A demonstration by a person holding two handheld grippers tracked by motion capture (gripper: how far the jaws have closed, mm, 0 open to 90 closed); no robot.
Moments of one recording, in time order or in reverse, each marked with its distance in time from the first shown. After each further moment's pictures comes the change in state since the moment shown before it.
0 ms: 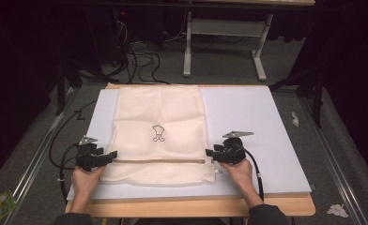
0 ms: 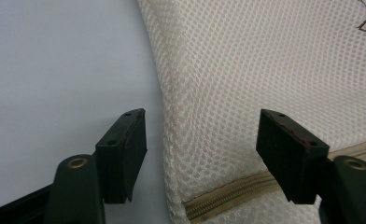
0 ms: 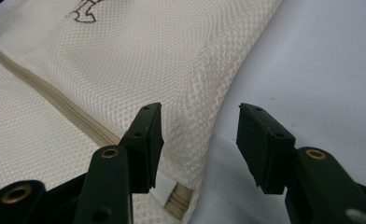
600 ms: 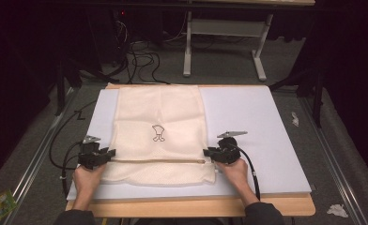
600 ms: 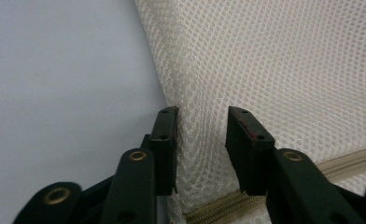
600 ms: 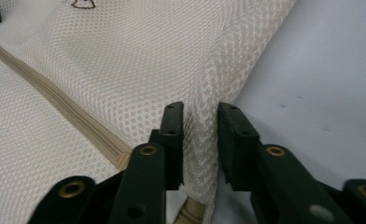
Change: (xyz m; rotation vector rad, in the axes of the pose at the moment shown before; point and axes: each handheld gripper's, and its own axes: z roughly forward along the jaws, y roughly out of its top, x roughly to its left) left arm -0.002 0.004 0.005 0.020 0.013 0.031; right arm 0.002 0.001 0.016 0.039 0.025 0.005
